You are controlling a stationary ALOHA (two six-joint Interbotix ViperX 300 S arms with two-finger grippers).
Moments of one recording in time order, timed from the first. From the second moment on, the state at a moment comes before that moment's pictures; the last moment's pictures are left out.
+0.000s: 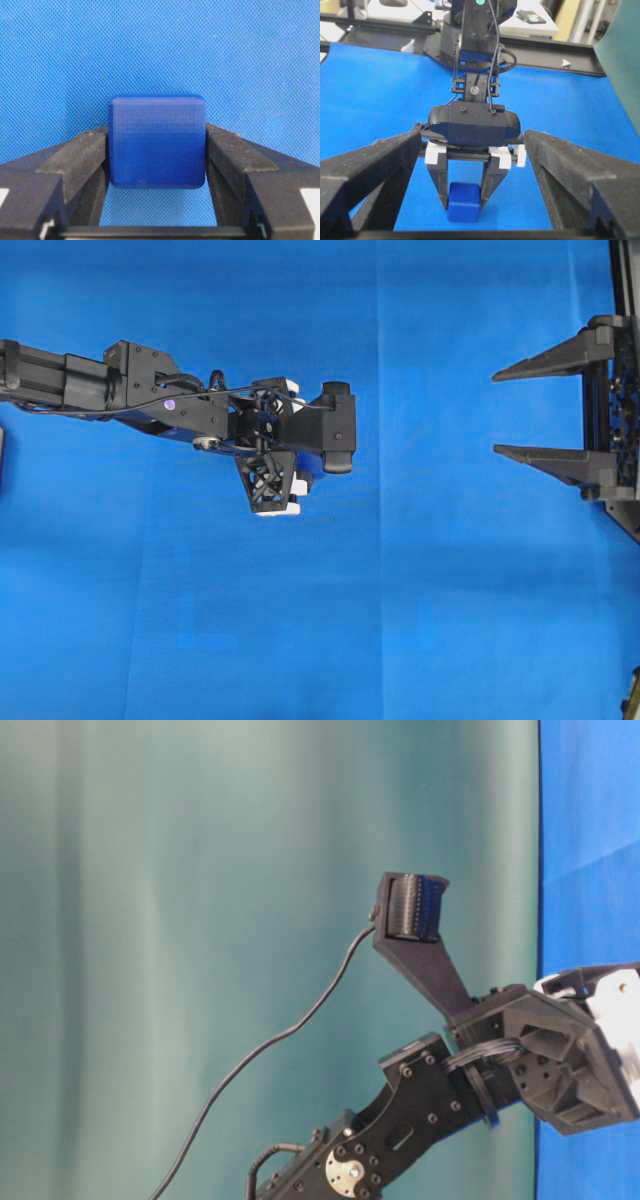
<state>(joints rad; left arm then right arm) 0.04 0.32 0.39 0.01 0.30 0.02 -0.01 -0.91 1.15 0.02 -0.22 0.02</state>
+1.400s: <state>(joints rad) 0.00 0.00 0.15 0.01 0.78 0.01 -0.01 -0.91 1.15 0.02 -0.22 0.02</state>
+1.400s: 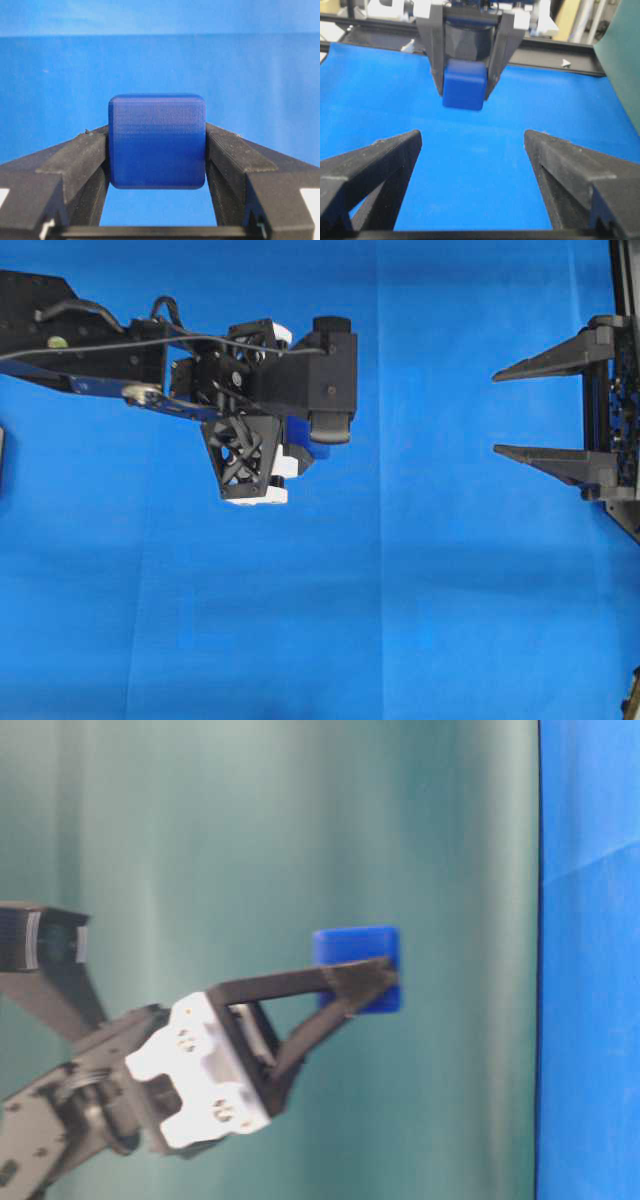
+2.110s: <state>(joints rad) 0.00 0.00 0.15 0.01 0.80 0.01 -0.01 -0.91 1.15 0.02 -0.22 0.02</state>
